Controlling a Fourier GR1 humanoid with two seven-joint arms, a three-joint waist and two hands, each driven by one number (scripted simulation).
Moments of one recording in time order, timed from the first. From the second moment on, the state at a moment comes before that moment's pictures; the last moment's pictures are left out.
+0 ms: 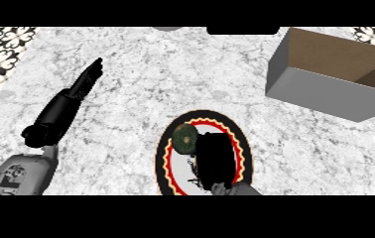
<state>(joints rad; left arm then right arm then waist) -0.21 0.37 -0.09 -1.52 -0.02 -0.12 -0.09 -0.29 -0.03 0.76 -1.48 1.14 0.33 0.87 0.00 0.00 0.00</state>
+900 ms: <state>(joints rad) -0.20 0.35 -0.08 -1.54 -0.03 -0.12 -0.09 -0.29 -0.44 0.78 -1.89 0.91 0.16 -0.02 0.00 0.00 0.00</state>
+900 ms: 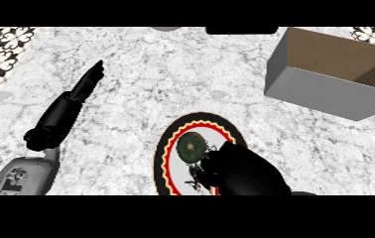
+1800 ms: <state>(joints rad) -0.23 0.33 -0.06 -1.55 -0.04 -0.14 -0.05 -0.37 -0.49 0.08 -1.96 0.48 0.21 0.16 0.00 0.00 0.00</state>
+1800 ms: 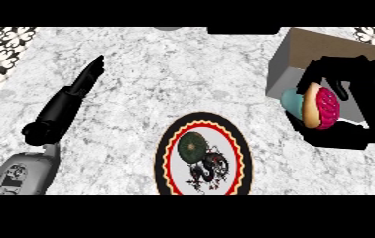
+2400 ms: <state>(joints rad) -0.25 0.30 -0.07 -1.52 -0.08 -0.15 -0.07 -0.62 -0.65 -0.01 -1.38 0.55 0.32 -0.03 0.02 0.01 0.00</state>
